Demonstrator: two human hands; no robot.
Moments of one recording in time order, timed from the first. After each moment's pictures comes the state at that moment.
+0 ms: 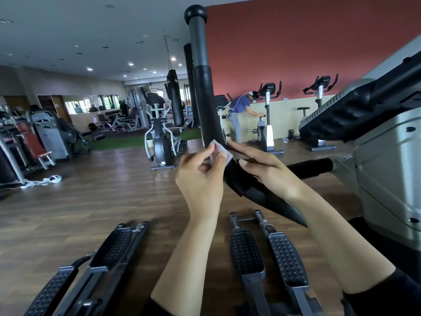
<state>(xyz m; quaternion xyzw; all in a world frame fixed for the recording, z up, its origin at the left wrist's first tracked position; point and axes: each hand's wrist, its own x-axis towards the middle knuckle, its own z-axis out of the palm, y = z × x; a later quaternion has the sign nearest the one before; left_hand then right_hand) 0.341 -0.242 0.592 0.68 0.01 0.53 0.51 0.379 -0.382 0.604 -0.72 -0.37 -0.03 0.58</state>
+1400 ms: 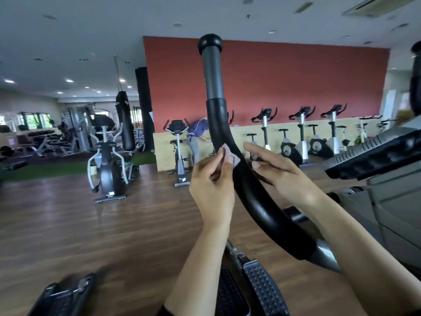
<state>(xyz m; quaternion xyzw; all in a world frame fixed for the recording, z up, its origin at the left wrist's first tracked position) 0.434 -0.185 0.634 0.60 -0.12 0.44 0.65 0.412 -0.318 0.664 -0.77 -0.22 -0.16 0.57</state>
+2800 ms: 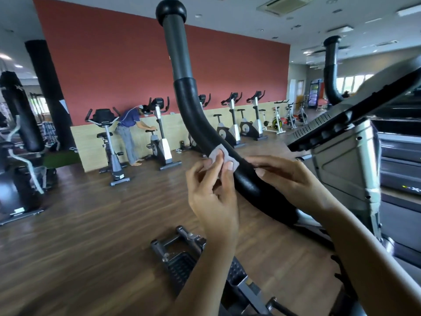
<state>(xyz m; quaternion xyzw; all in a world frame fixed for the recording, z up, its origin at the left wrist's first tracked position) 0.425 -0.186 0.596 0.55 -0.24 0.47 0.65 0.364 -0.313 0.631 -0.82 -0.15 -0.30 0.46</state>
